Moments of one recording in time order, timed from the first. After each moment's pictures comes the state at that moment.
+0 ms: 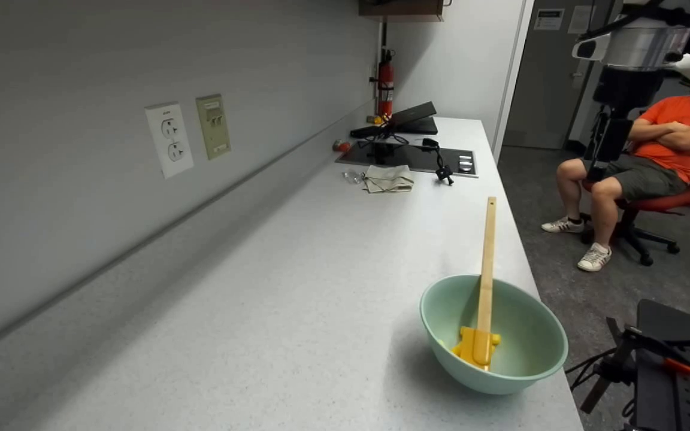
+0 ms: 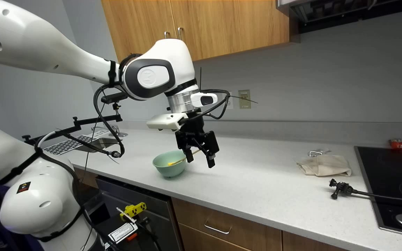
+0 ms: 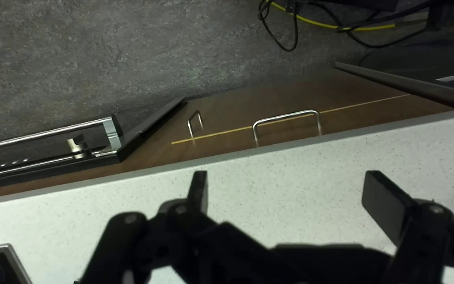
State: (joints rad) arm -0.10 -0.54 -0.18 -2.59 -0.22 2.10 -0.33
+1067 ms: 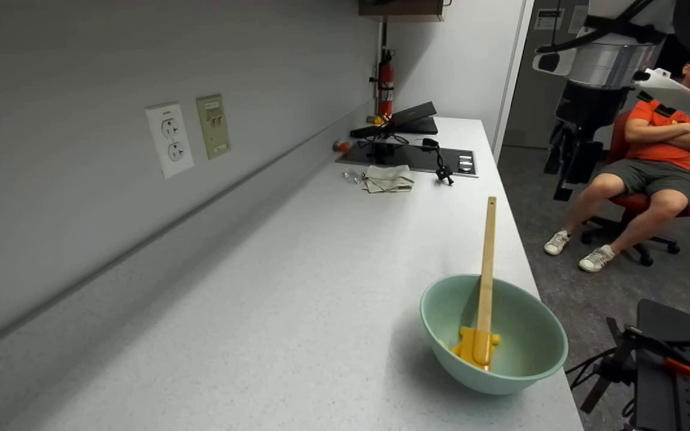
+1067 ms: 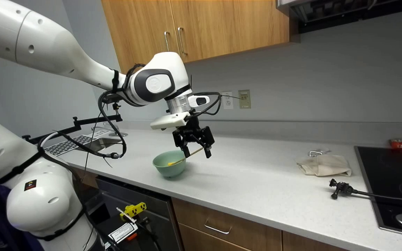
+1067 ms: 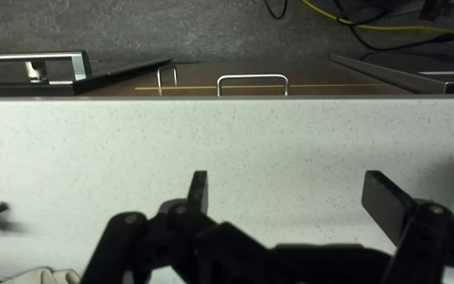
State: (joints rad) arm 0.01 -0.46 -0.08 -2.59 -0.20 2.21 -0.33
